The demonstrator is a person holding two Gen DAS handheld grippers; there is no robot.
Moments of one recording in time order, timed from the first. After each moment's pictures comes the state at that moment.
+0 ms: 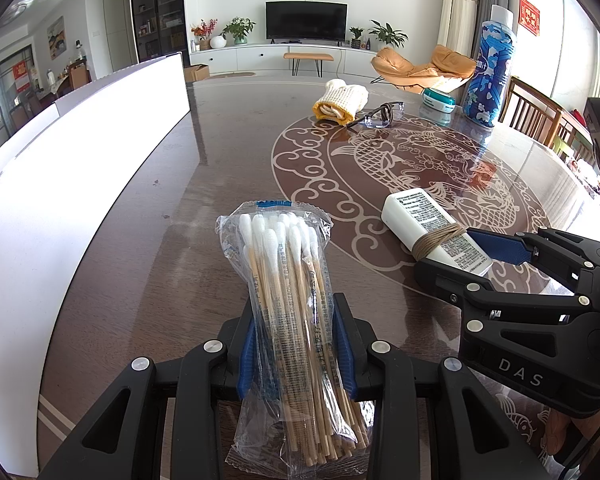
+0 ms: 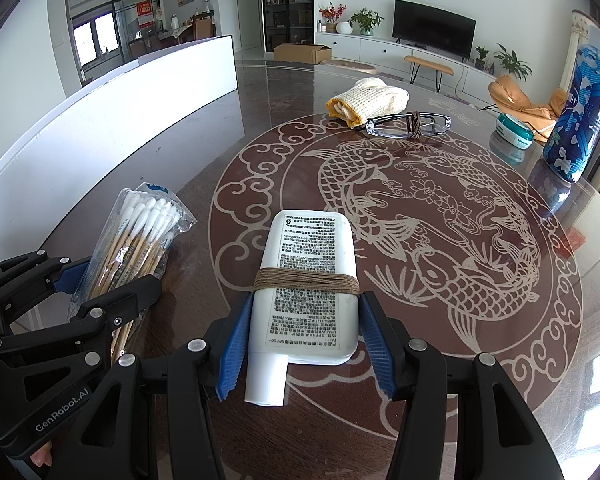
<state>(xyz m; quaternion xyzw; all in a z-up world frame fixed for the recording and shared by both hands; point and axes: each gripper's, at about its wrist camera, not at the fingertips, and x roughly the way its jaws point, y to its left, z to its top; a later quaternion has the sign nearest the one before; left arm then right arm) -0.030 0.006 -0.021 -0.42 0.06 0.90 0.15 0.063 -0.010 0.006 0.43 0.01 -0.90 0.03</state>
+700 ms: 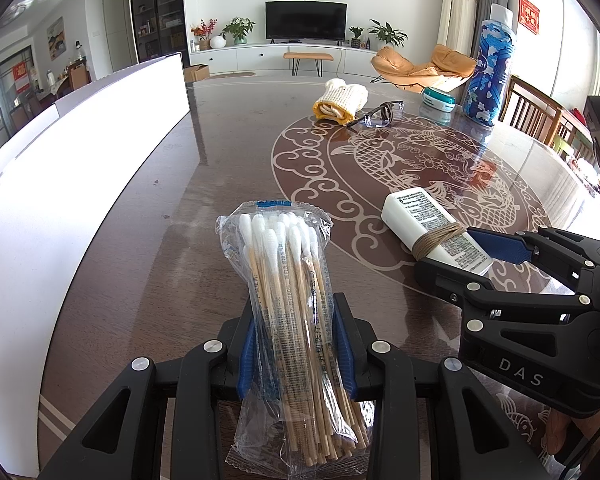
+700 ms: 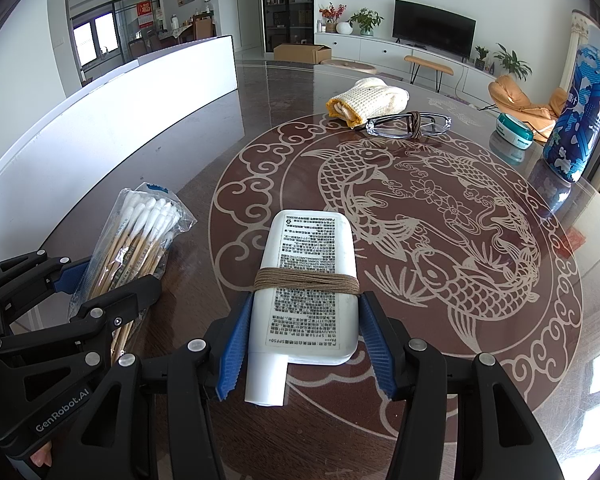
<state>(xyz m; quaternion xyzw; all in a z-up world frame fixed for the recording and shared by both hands) -0.030 0.007 -0.022 -0.42 0.06 0.89 0.15 0.063 -0.010 0.006 0.43 0.01 -0.90 0.03</state>
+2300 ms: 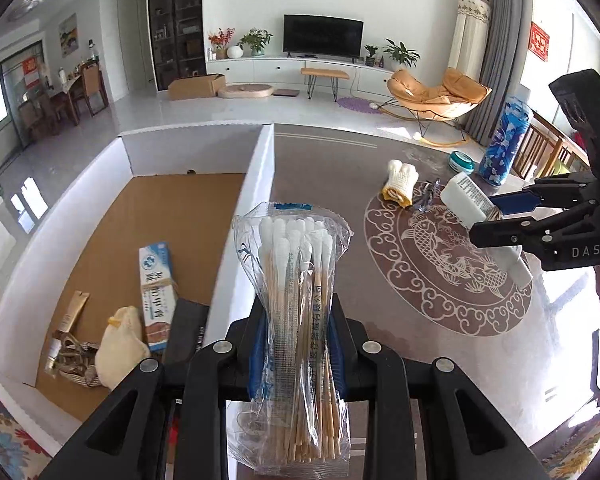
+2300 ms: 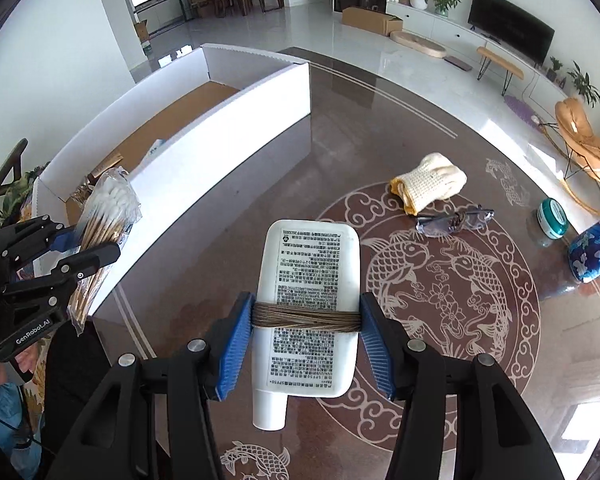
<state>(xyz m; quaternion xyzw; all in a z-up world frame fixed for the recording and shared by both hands) -0.058 -0.160 0.125 -0.41 0.03 0.90 0.12 -0.009 -0.073 0.160 0.50 0.07 -0.85 0.16</state>
